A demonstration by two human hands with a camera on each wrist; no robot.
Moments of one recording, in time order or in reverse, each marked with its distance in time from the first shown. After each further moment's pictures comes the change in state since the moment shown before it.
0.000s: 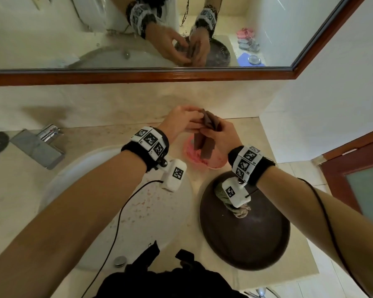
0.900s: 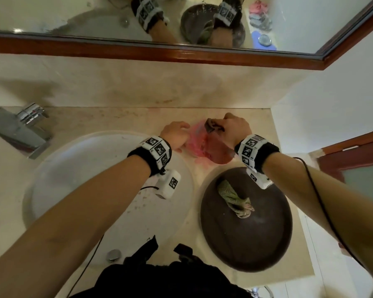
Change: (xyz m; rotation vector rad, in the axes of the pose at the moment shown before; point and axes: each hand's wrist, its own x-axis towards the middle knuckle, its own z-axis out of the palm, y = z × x) left_hand 0.040 -0.093 -0.030 0.438 0.118 -0.310; right_hand 0.052 0.041 -0.021 -1.390 -0.227 -0.055
